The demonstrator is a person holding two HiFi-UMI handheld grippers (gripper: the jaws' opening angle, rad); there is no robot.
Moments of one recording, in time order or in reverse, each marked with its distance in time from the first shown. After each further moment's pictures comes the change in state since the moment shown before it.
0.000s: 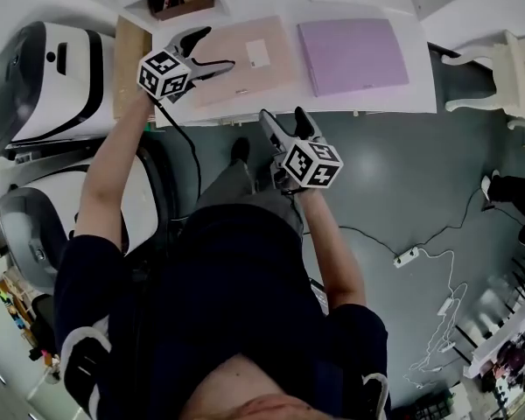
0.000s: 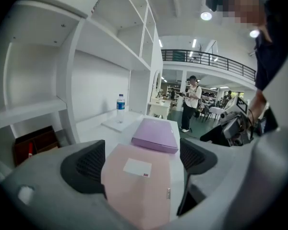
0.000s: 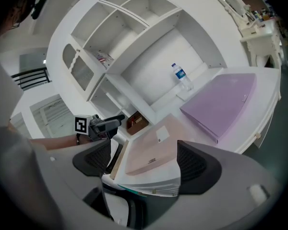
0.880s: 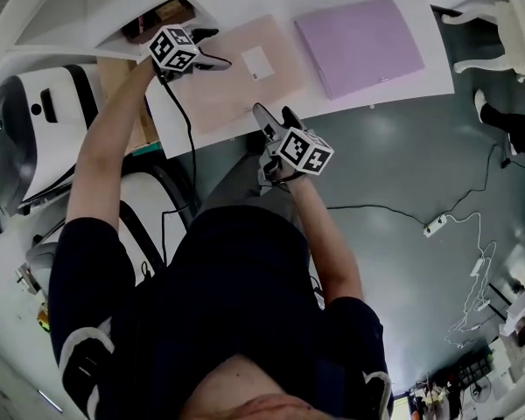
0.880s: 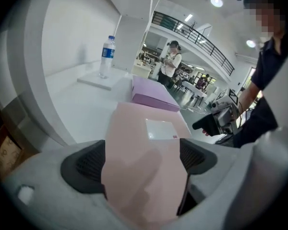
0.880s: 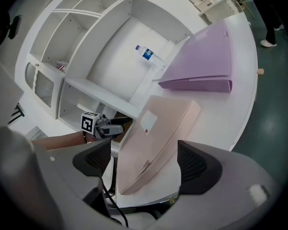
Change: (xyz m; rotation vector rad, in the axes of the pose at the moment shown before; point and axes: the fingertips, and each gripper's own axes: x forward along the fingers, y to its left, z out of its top) left arm 0.097 0.091 -0.106 0.032 0.474 -0.405; right arm 0.113 -0.051 -0.048 0.392 -0.043 -0.110
